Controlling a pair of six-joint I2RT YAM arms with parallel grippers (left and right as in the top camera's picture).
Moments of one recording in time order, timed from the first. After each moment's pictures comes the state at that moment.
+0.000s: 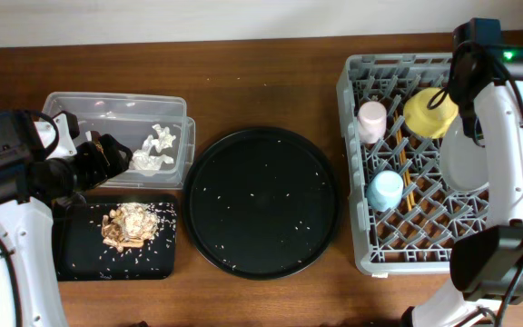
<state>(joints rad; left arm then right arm) 0.35 1.37 1.31 -1.06 0.38 -0.15 -0.13 1.84 1.88 -1.43 0.80 -0.12</state>
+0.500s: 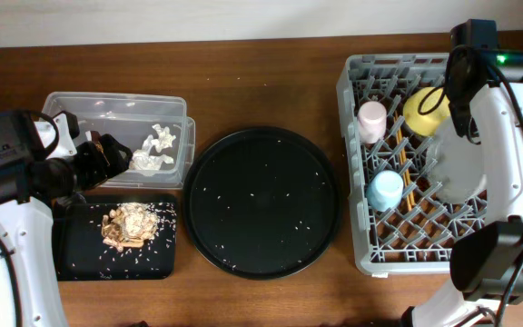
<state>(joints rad) 0.35 1.37 1.31 -1.06 0.38 -0.15 -0.13 1.84 1.84 -1.33 0.67 -0.29</state>
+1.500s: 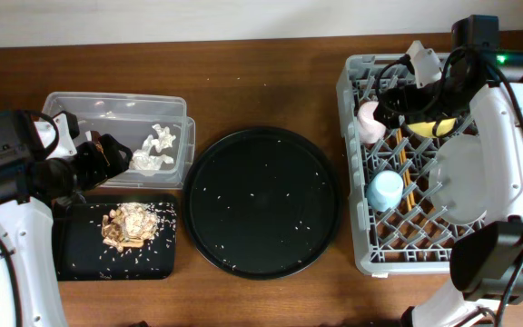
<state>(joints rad) 0.35 1.37 1.31 -1.06 0.38 -0.15 -0.13 1.84 1.84 -1.26 -0.35 -0.29</state>
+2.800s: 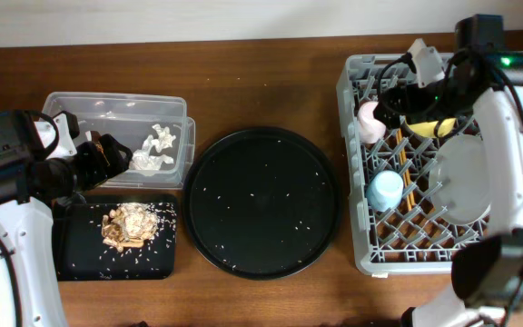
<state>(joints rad) 0.35 1.37 1.31 -1.06 0.38 -0.15 -0.12 1.78 1.84 -1.26 -0.36 -0.29</state>
